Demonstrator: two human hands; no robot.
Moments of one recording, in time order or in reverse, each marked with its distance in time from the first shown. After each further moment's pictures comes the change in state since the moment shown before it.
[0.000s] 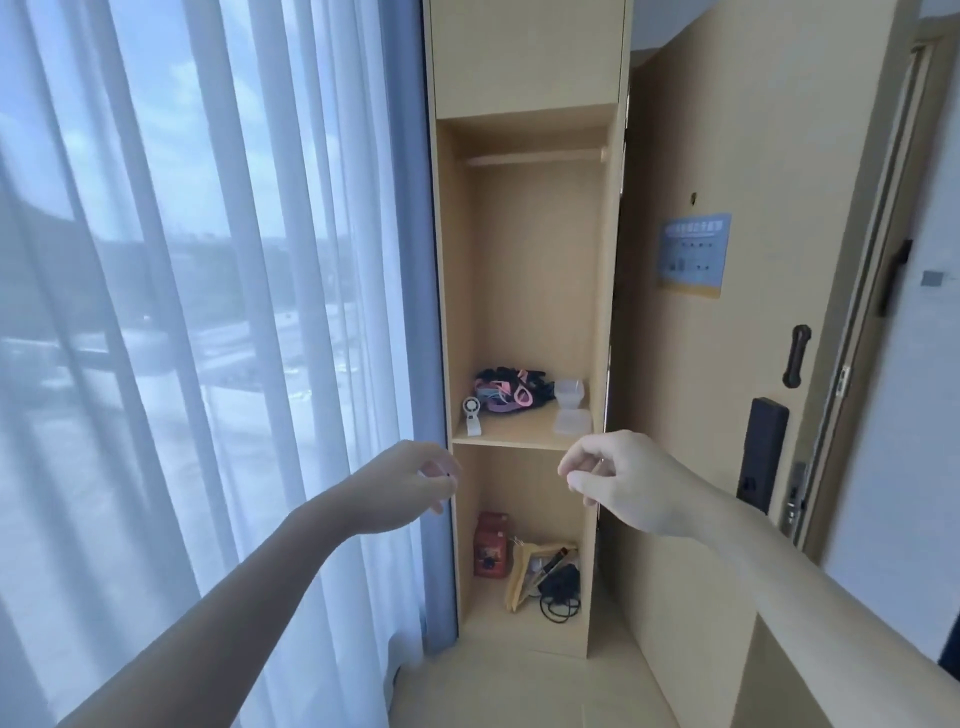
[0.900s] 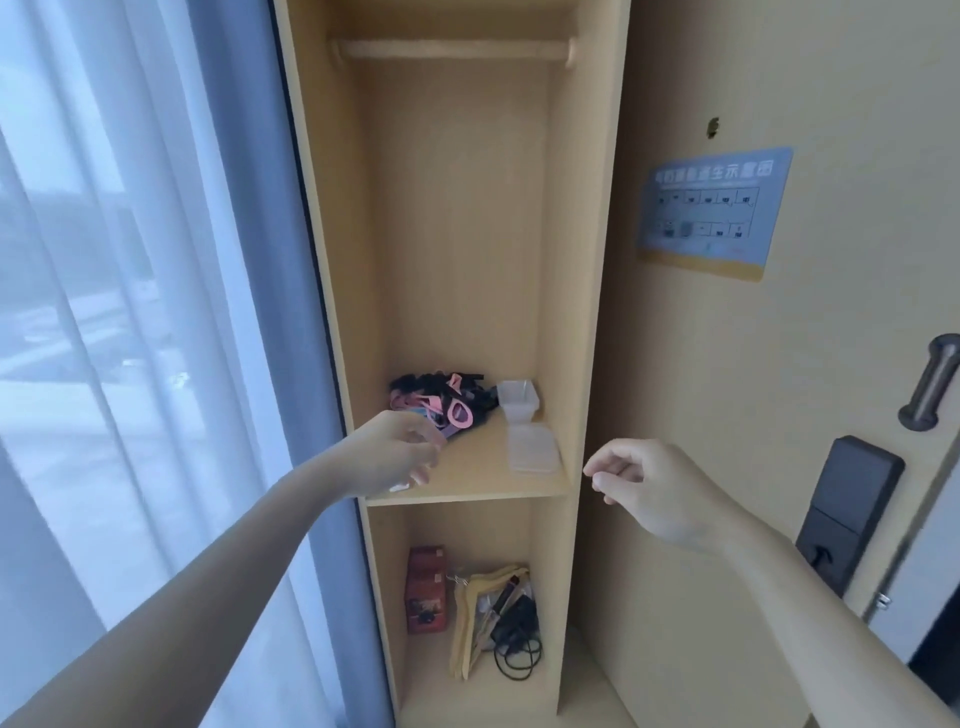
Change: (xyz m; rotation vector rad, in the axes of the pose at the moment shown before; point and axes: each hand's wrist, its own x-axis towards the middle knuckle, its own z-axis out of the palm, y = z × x) left_hand 0.482 -0.103 -0.020 -0.053 -0.197 0.082; right_hand 0.343 0.209 0.005 0.035 0.221 0.296
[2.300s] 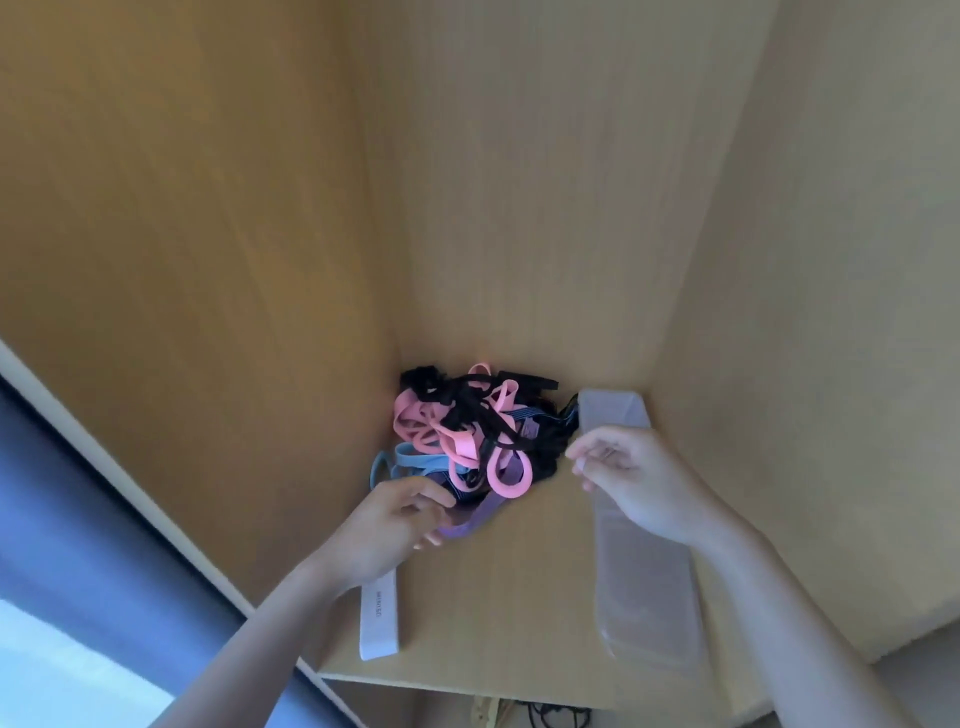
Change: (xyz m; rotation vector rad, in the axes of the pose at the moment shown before) left_hand 0.434 -0.211 -0.005 -0.326 -0.011 -0.295; right_hand 0.523 0.128 0.136 0.182 -0.248 0.037
